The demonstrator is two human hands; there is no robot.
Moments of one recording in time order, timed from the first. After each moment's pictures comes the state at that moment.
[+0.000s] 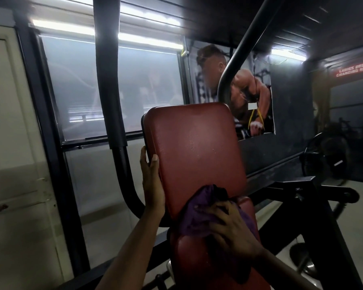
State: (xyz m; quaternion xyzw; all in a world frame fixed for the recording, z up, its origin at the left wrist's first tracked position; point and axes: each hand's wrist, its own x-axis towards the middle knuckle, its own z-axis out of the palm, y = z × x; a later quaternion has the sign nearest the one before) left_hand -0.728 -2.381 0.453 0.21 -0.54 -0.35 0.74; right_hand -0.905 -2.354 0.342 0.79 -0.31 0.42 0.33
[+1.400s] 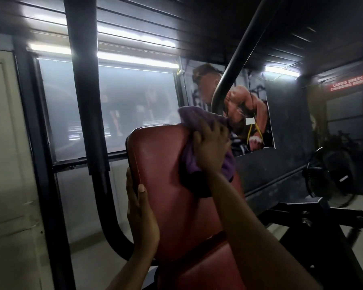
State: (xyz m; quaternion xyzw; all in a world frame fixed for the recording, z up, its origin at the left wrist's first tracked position) left_hand -0.743 -2.379 0.451 0.27 -0.55 -0.21 0.76; right_hand -0.885 -2.422 0.547 0.49 -0.52 0.68 0.20
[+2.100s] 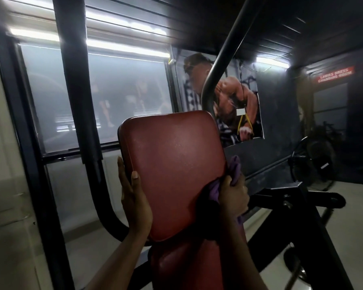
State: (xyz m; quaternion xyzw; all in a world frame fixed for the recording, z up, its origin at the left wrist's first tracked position) left_hand -0.744 -2.375 0.451 0.29 -0.55 -0.20 0.75; right_hand -0.924 -2.418 0.413 0.21 -0.64 0.74 -0.07
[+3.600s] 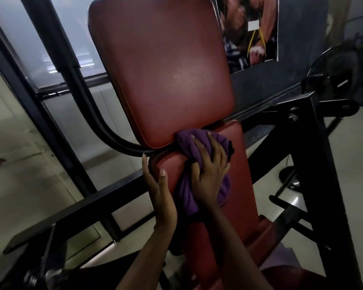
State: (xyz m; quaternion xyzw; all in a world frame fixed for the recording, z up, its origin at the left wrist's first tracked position) left_hand -0.753 -2.324 0.284 0.34 -0.54 -0.31 0.71; right_hand -0.841 -2.349 0.278 0.47 -0.56 0.68 0.08
